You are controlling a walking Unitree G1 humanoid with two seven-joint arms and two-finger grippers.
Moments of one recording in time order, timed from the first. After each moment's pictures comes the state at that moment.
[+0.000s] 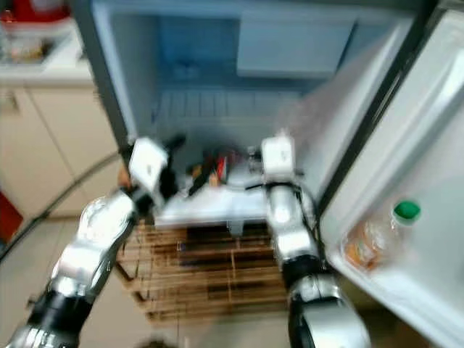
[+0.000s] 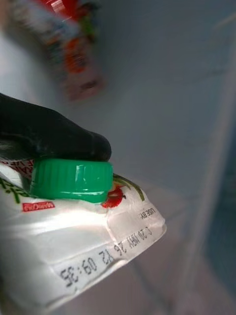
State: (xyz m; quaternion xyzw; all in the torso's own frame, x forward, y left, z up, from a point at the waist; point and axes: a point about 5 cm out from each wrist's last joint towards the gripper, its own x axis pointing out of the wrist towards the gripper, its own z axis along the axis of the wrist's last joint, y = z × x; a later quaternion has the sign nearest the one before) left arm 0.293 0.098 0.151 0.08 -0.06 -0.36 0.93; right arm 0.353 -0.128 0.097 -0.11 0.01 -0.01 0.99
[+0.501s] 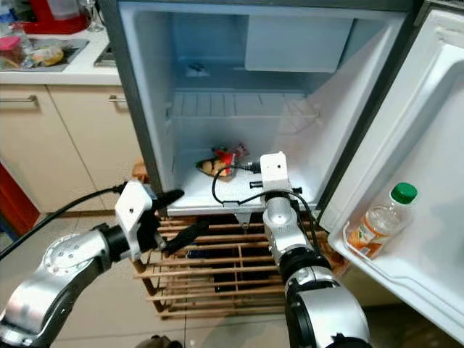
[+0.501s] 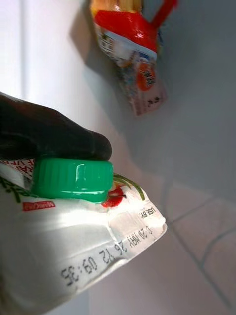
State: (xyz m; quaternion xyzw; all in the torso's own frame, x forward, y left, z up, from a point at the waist) left arm 0.225 0.132 0.123 0.06 0.10 -0.44 0.89; right arm 0.351 -0.122 0.071 -0.11 0.09 -0.03 0.99
